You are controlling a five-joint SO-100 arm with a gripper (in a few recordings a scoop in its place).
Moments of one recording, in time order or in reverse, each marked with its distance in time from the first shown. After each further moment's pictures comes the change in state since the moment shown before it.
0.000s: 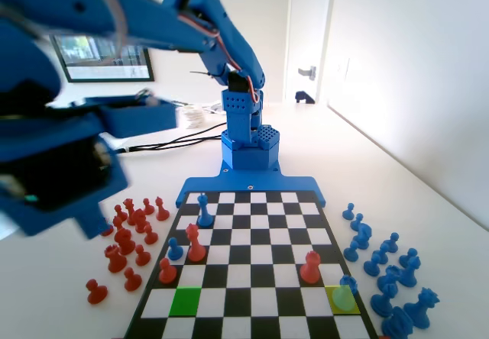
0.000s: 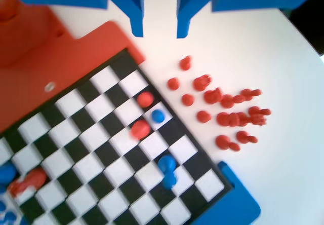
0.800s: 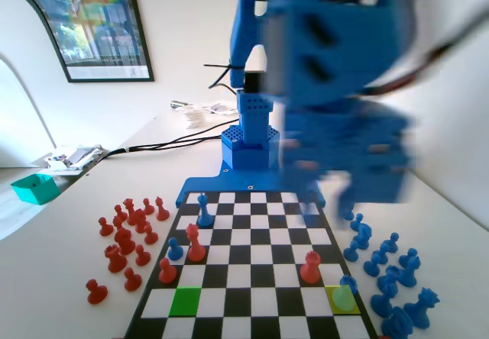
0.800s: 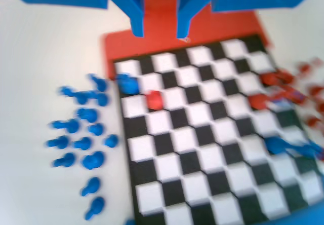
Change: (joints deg) arm -35.5 26.3 41.7 -25.3 8.6
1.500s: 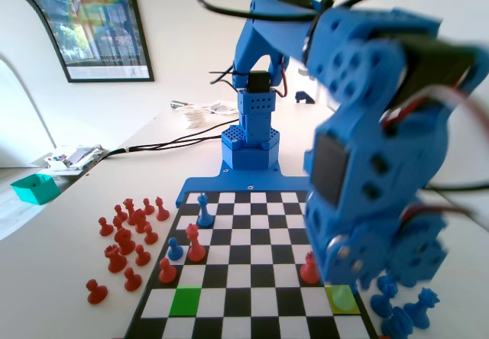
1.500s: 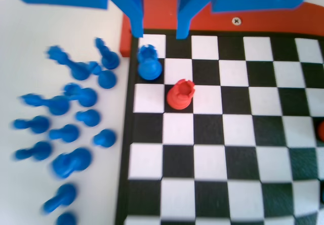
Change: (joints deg) arm -2.6 -19.3 -9.0 -6.6 -7.4
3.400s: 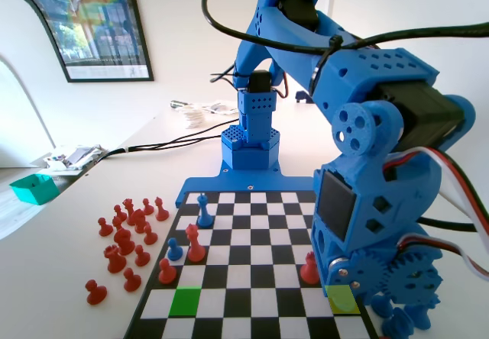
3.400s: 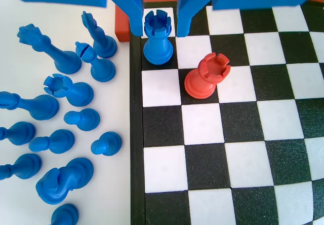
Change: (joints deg) arm -1.9 -4.3 1.2 -4.9 6.2
